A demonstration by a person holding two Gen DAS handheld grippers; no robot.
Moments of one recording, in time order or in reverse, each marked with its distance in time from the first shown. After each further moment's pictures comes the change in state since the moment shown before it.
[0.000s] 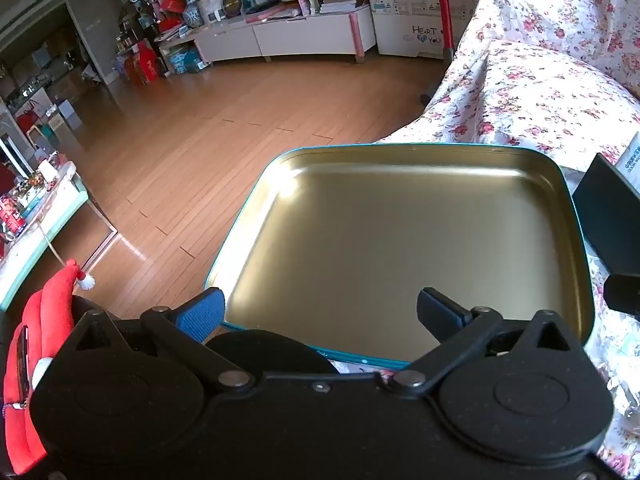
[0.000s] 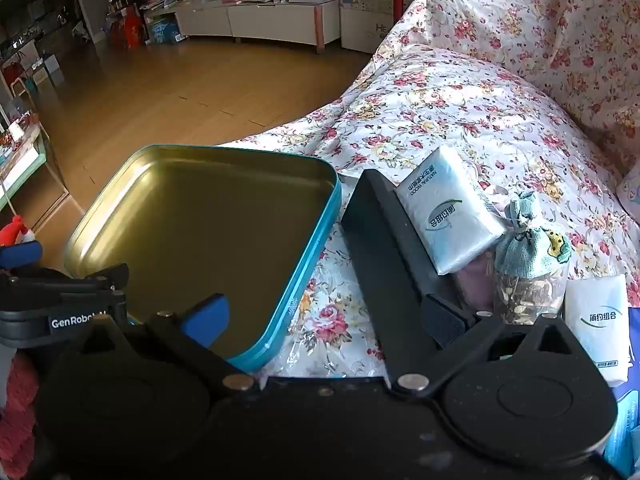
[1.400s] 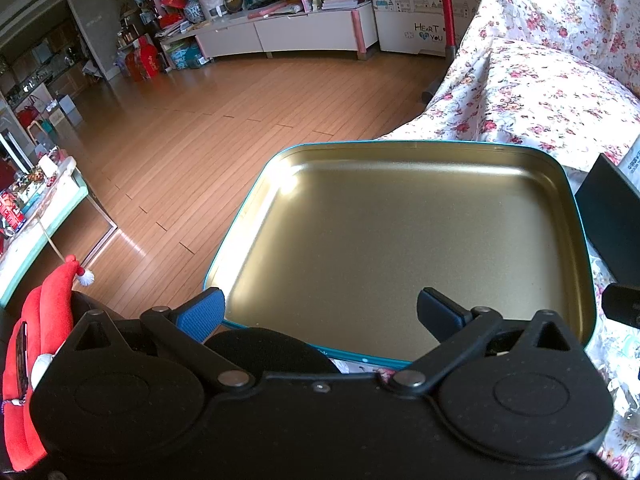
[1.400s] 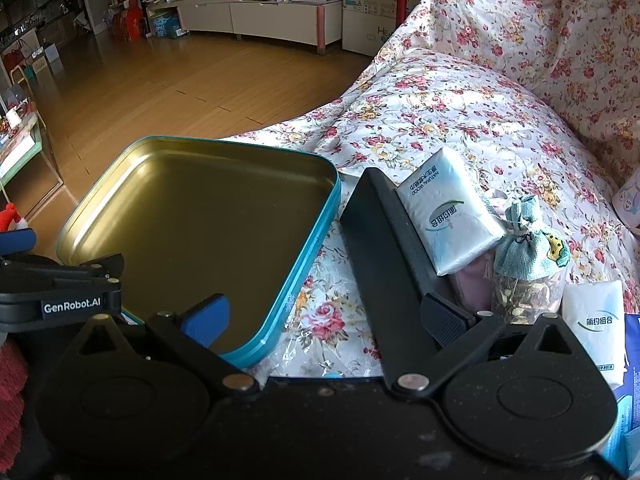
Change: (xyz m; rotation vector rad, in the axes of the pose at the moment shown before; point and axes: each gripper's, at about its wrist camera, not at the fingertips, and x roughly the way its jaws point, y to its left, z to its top) left arm 0.003 -0.001 -0.001 -0.004 0.013 -0.007; right arm -0.002 0.005 -0.001 -0.032 -0.003 -0.024
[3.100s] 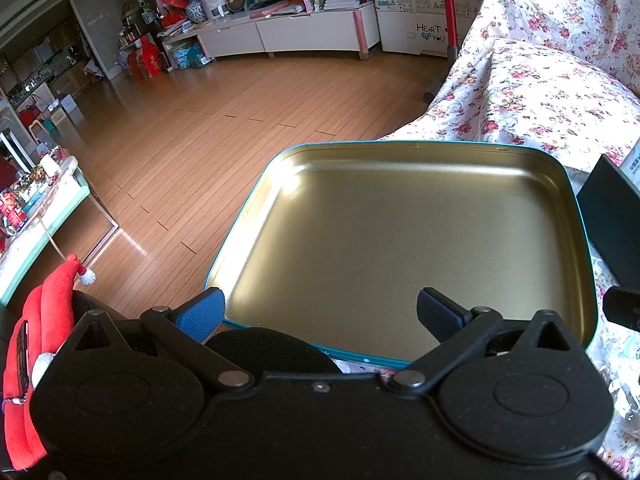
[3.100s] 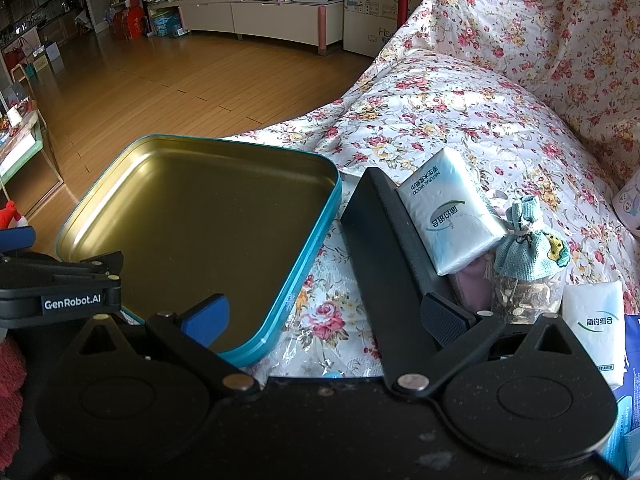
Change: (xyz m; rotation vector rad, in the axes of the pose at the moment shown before) left arm 0.002 0.001 0.000 -0.004 0.002 0.004; right arm -0.001 0.002 -0.001 -0.005 -0.002 -0.002
